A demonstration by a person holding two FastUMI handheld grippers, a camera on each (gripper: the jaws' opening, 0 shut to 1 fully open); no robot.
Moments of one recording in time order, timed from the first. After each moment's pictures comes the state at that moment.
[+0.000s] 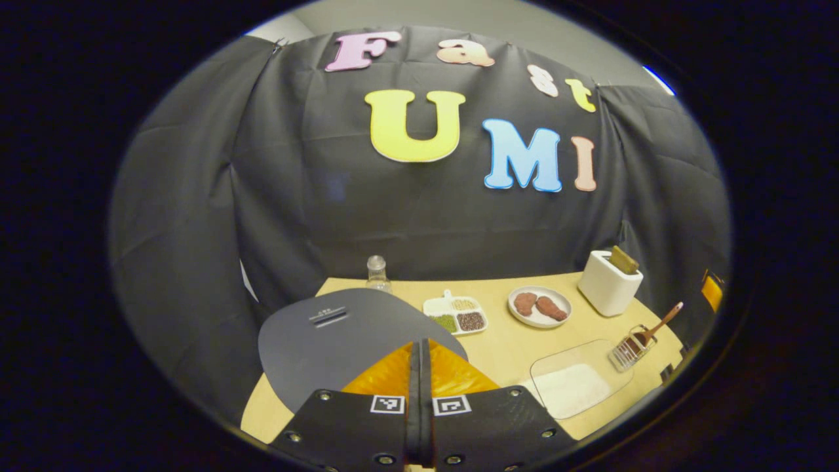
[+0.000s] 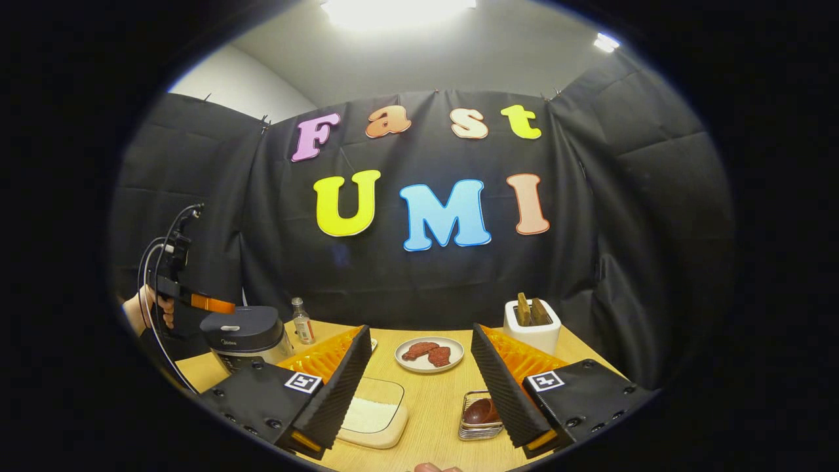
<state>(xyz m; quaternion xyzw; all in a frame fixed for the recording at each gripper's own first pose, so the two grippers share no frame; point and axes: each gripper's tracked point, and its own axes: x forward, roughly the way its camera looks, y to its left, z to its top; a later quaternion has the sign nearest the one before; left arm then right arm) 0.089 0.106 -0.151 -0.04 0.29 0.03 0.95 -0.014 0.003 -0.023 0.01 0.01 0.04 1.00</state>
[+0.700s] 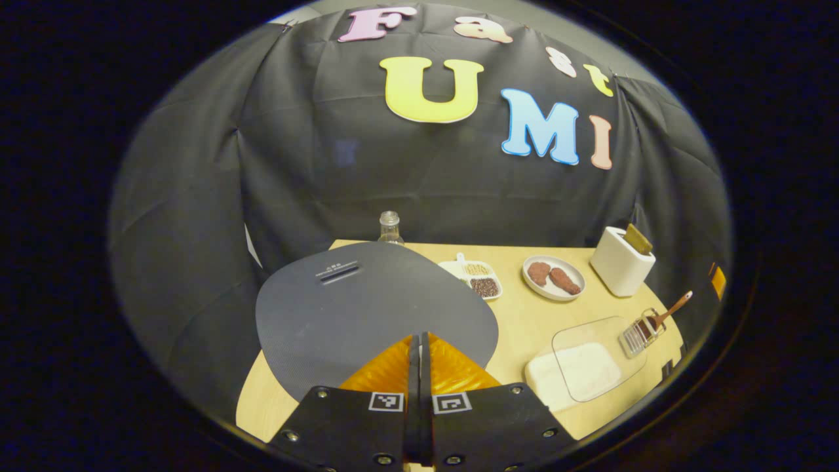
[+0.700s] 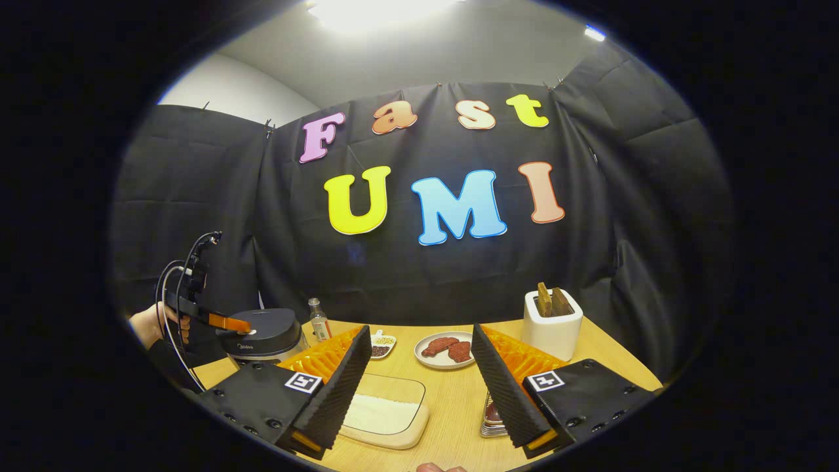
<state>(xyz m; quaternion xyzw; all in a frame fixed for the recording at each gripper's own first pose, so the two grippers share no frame) 0.072 0.115 -0.195 -0.03 0.35 0.03 0.94 -0.006 0.019 -0.031 0.03 0.02 0.07 1.00</state>
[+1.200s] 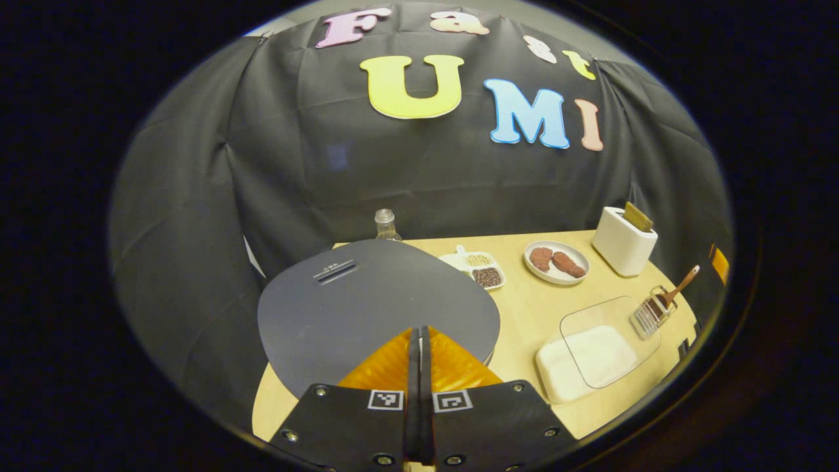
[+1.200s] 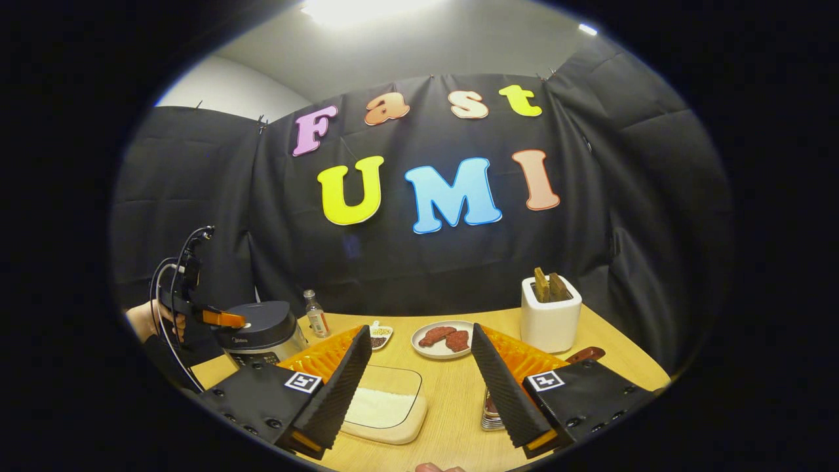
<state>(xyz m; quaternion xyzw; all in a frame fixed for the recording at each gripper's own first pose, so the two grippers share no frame) 0.064 0.114 -0.202 0.00 0.37 0.03 0.93 -0.003 0.017 -0.056 0.05 0.04 0.06 1.00</state>
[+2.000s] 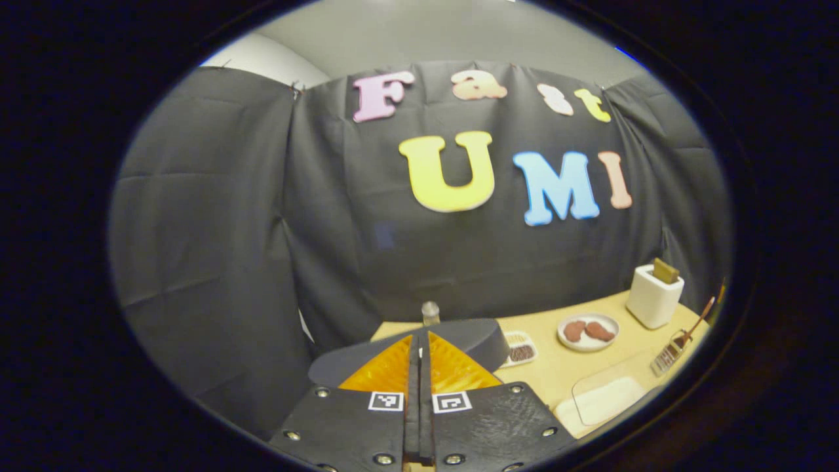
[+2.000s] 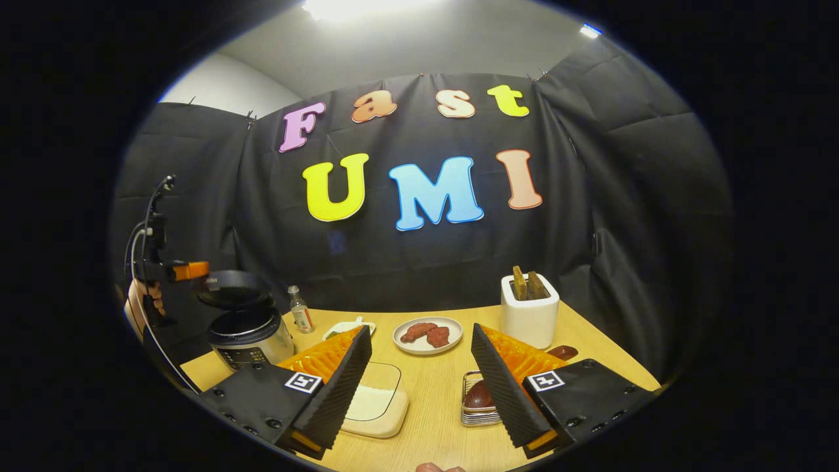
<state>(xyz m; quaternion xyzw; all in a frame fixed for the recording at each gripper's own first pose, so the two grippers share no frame) 0.086 0.146 -0.028 0.06 0.11 0.14 0.98 -0.013 -0.007 -0.055 0.04 0.05 0.03 1.00</state>
